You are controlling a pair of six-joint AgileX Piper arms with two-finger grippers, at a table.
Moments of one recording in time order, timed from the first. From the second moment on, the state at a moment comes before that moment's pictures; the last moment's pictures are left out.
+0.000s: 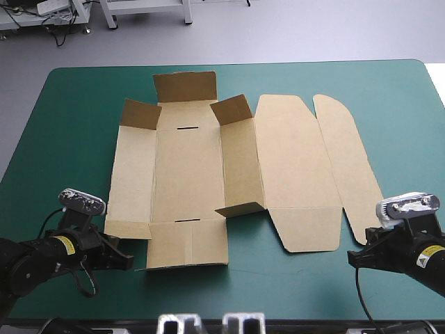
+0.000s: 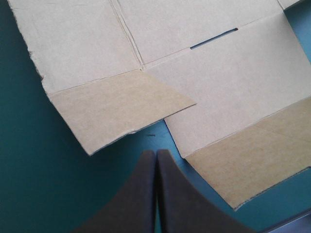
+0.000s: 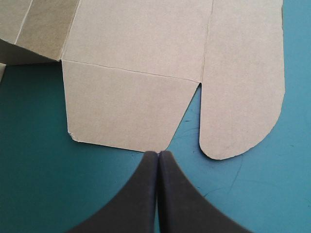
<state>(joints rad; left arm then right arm) -0.37 0.72 -0.75 -0.09 1.10 -0.06 0.19 0.57 -0.80 0.11 1.10 -0.06</state>
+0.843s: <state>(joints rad) -0.37 0.72 -0.75 -0.16 1.05 0.00 0.19 0.57 -0.80 0.11 1.10 -0.06</state>
